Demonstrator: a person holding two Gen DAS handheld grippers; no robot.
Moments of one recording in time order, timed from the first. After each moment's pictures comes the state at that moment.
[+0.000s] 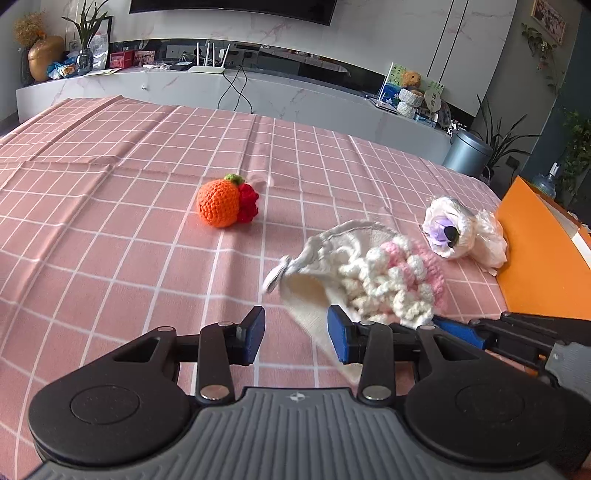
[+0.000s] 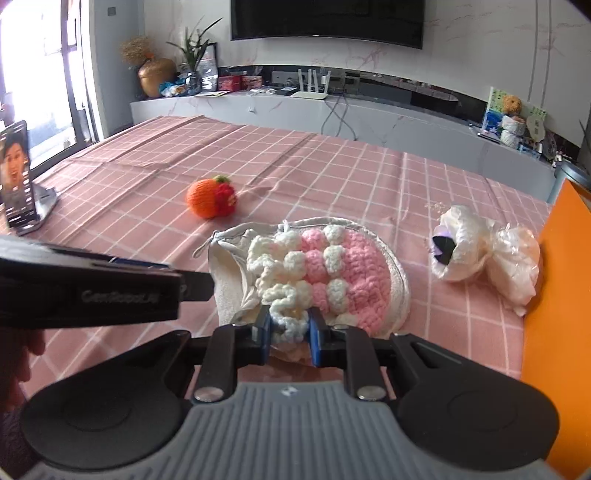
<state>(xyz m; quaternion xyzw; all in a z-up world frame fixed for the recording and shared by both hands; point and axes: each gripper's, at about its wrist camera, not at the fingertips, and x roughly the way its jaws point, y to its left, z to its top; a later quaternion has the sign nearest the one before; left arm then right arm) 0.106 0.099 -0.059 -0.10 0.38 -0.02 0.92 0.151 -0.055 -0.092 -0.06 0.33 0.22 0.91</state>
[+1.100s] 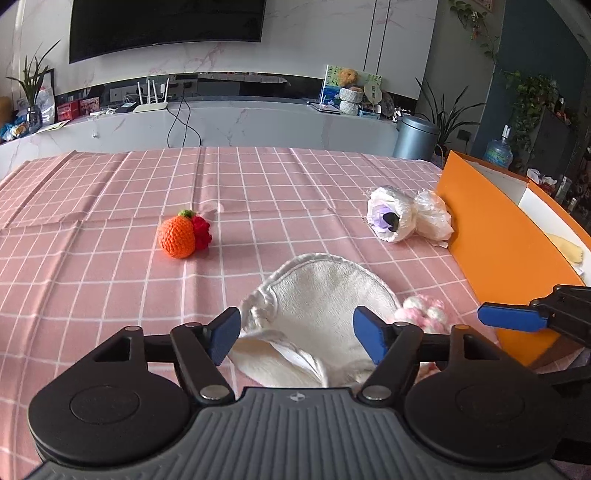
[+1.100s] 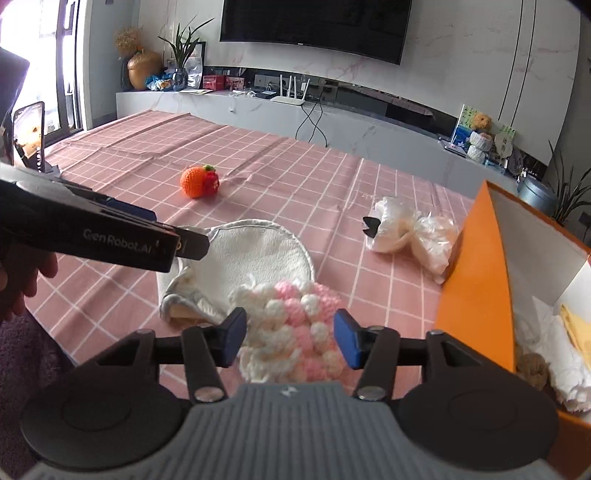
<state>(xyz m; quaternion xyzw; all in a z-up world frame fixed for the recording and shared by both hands) 0.096 0.086 -0.041 -0.02 0.35 -0.10 0.93 0.075 -0.099 -0.064 -0.11 0.32 0.18 0.92</state>
